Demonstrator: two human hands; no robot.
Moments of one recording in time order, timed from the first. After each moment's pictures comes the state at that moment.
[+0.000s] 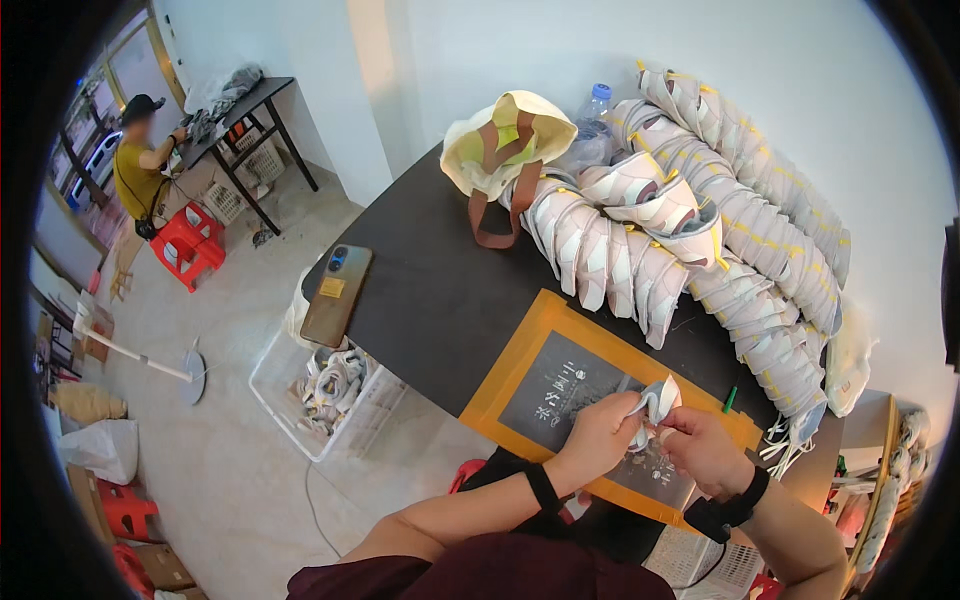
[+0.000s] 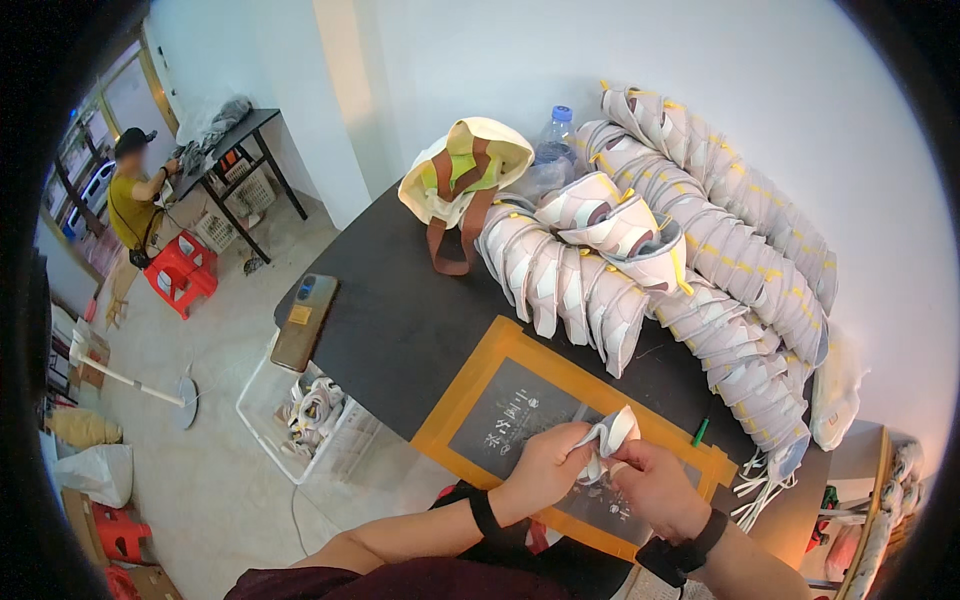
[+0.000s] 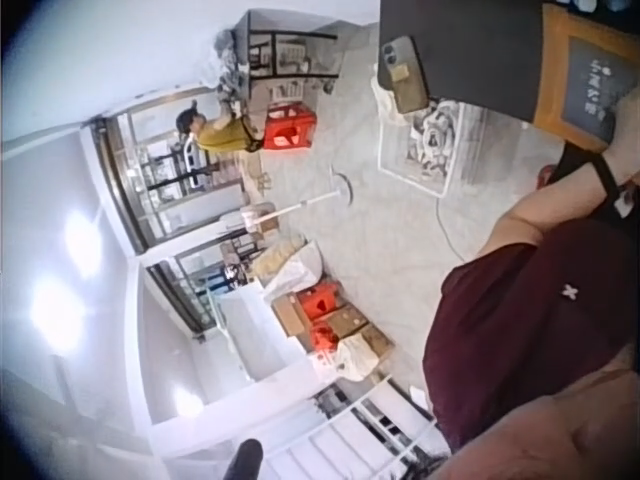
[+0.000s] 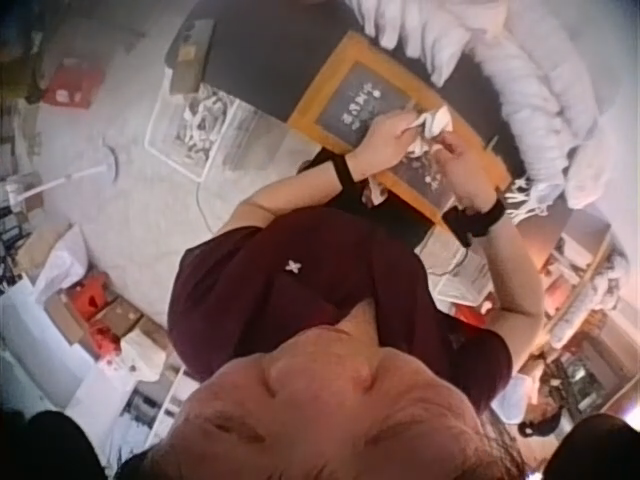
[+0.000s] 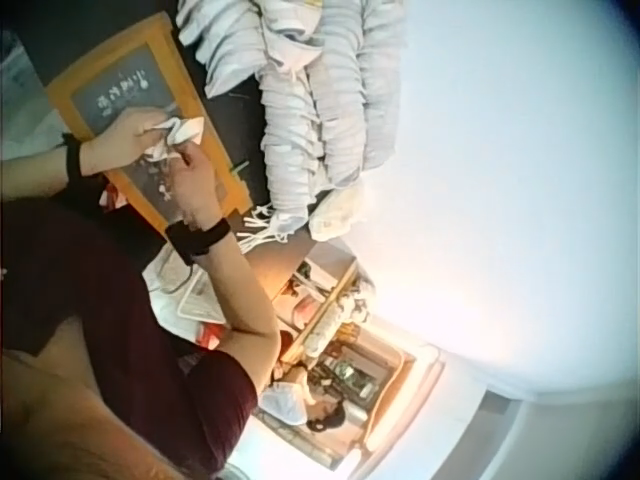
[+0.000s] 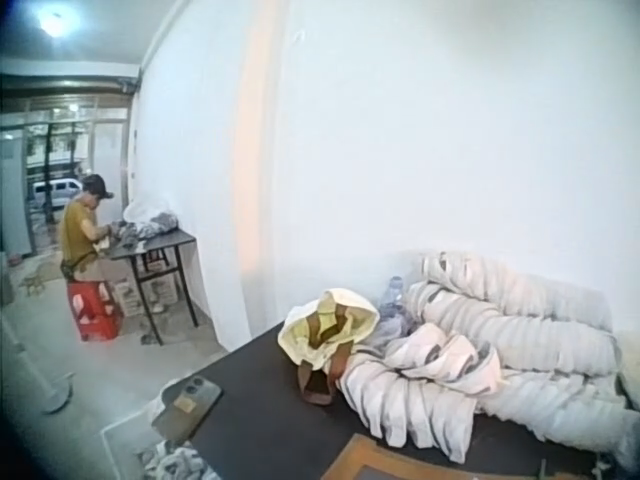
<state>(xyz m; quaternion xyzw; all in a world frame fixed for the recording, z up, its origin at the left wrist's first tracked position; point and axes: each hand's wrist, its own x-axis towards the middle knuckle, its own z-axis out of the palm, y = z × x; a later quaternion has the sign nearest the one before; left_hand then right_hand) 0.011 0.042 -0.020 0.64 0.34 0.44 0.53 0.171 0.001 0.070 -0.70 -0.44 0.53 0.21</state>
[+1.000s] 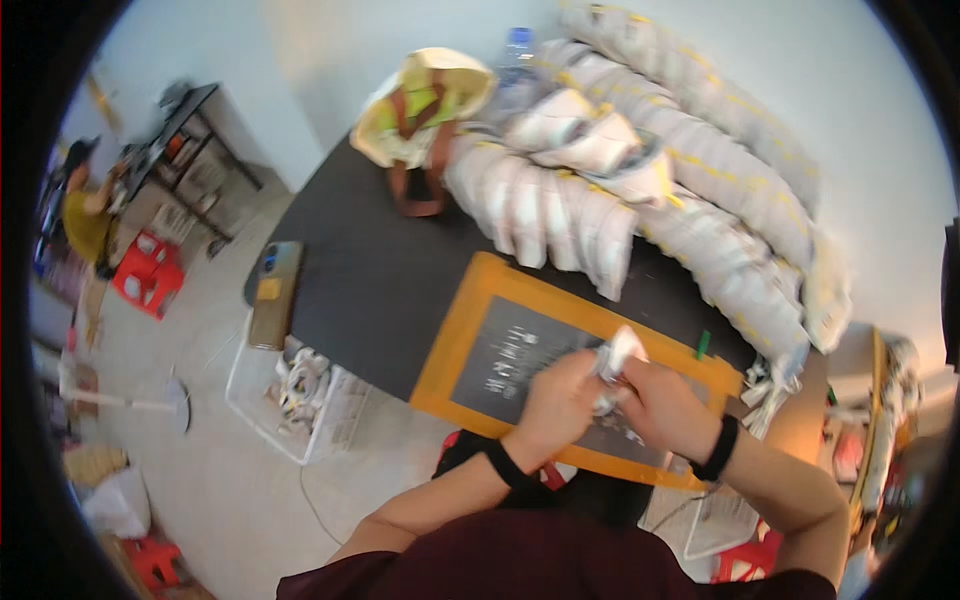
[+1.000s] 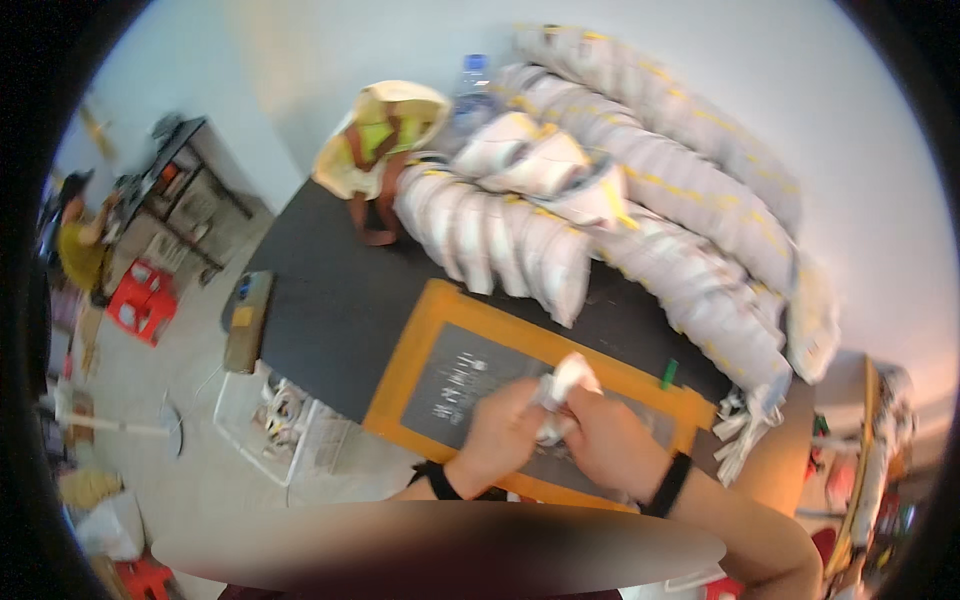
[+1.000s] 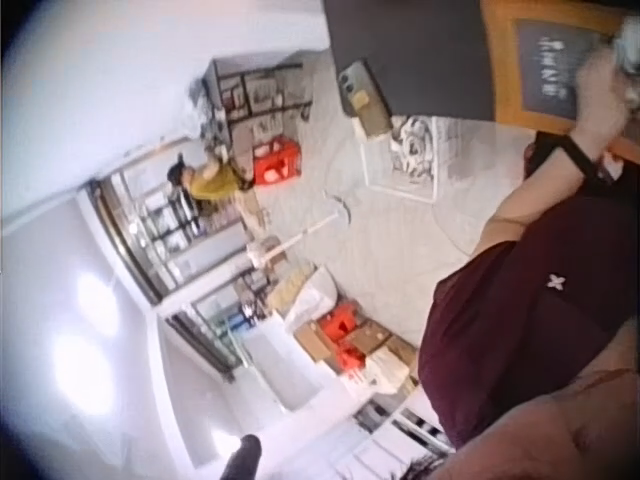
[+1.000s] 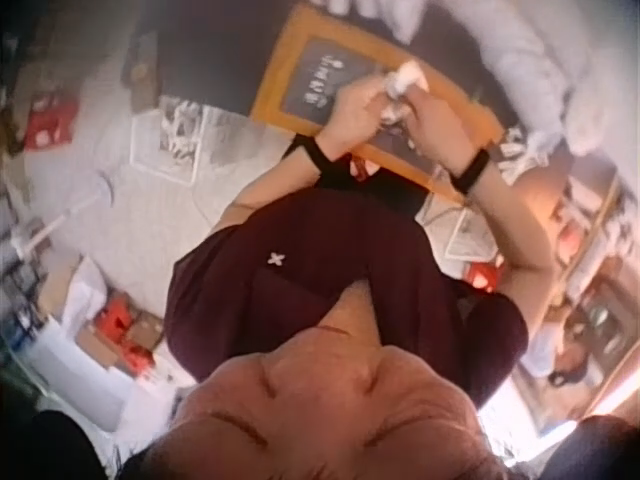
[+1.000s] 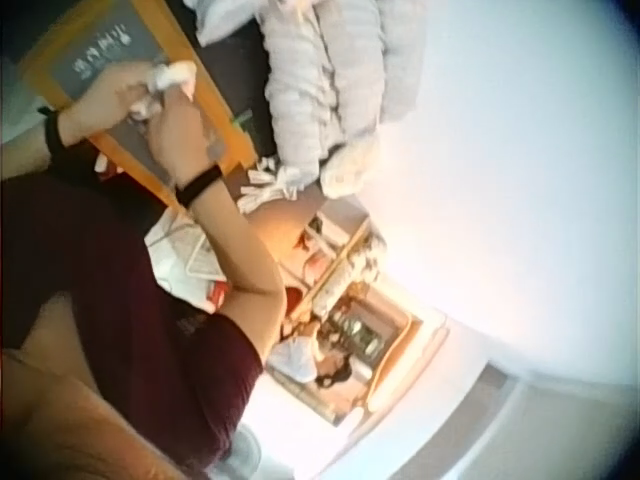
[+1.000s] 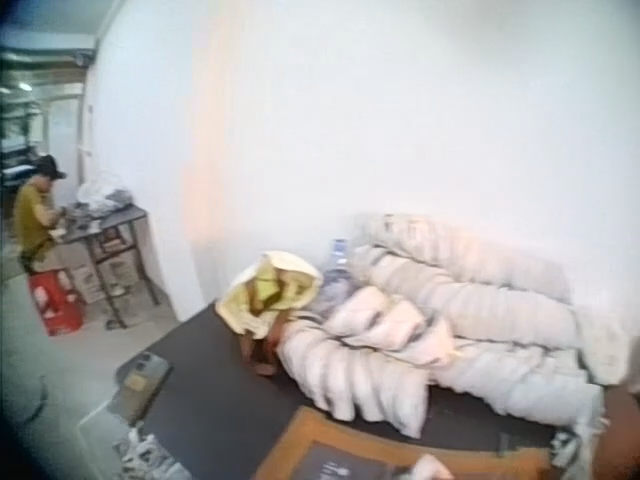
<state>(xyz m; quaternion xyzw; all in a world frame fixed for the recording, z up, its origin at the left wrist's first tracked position) 0.008 0.043 -0.016 0.67 0.36 0.42 0.49 0.170 0.006 0.062 -0.64 -0.70 0.30 0.13</state>
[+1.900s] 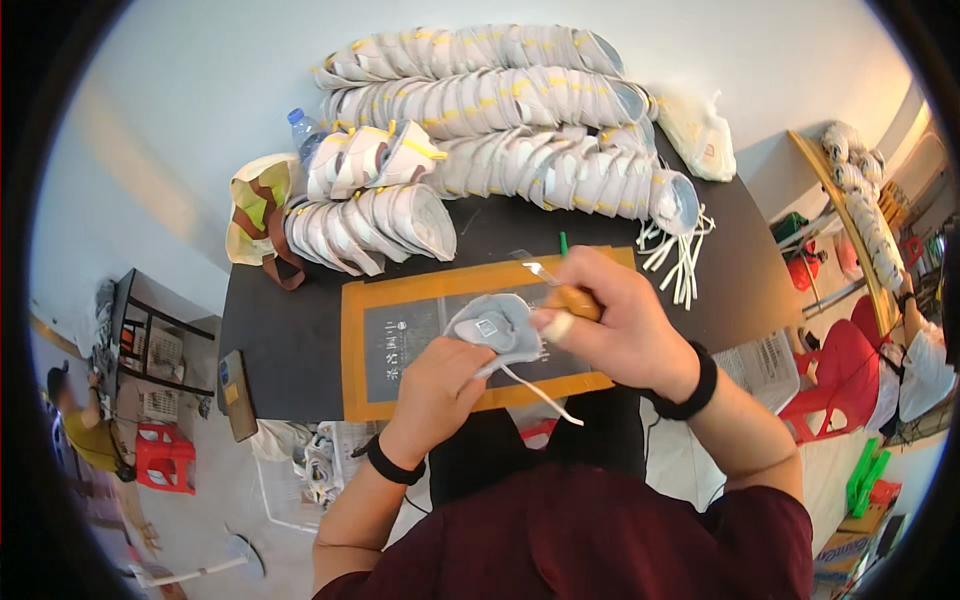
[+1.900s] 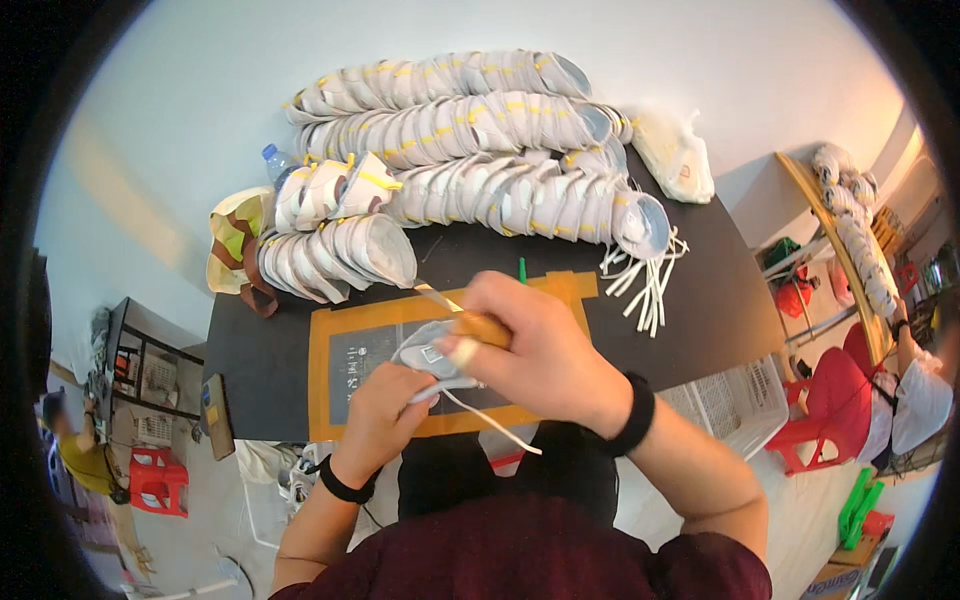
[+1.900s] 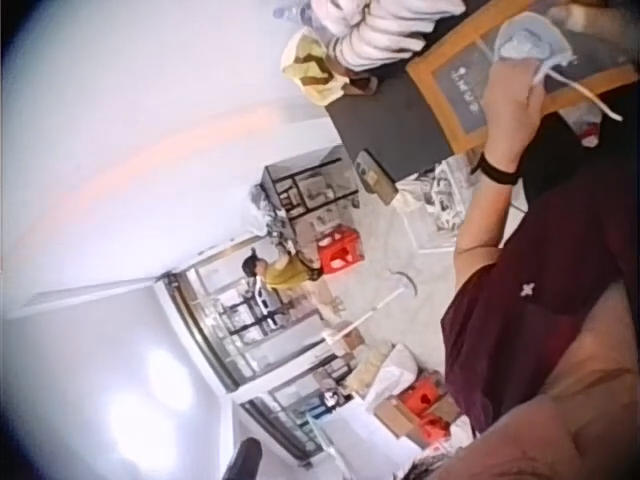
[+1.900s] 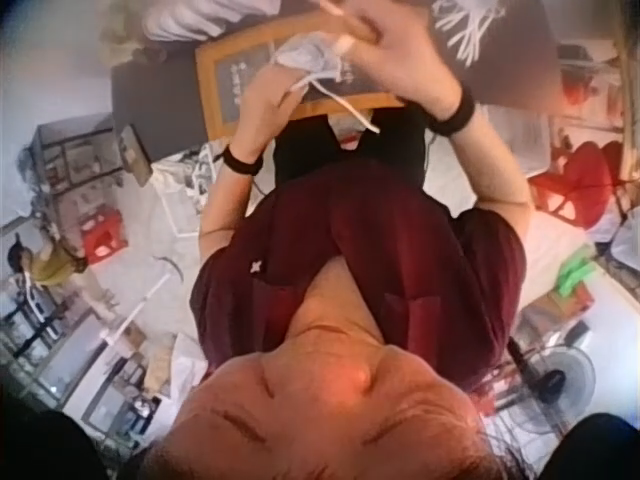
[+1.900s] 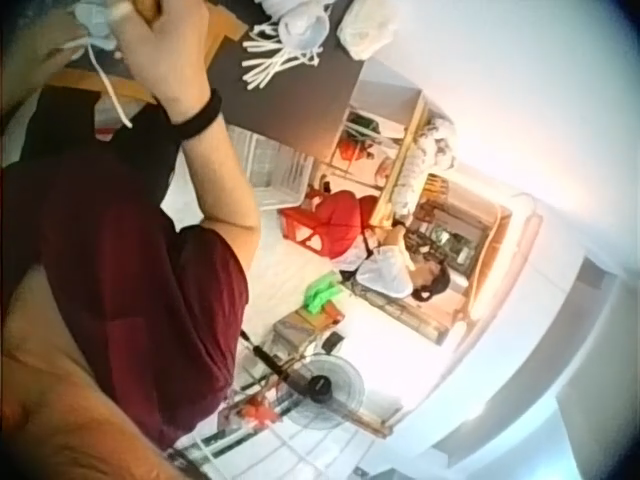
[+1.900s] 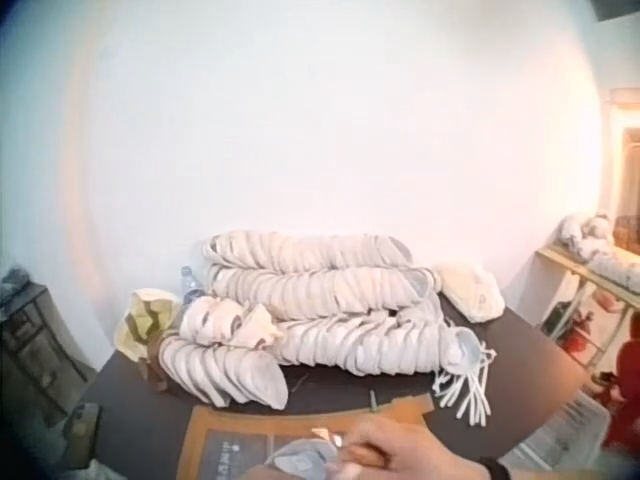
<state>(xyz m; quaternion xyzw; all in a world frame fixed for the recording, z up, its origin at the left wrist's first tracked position) -0.024 0.026 0.043 0.89 0.16 0.30 0.30 0.185 -0.090 0.130 -0.65 -0.56 0.23 0.46</state>
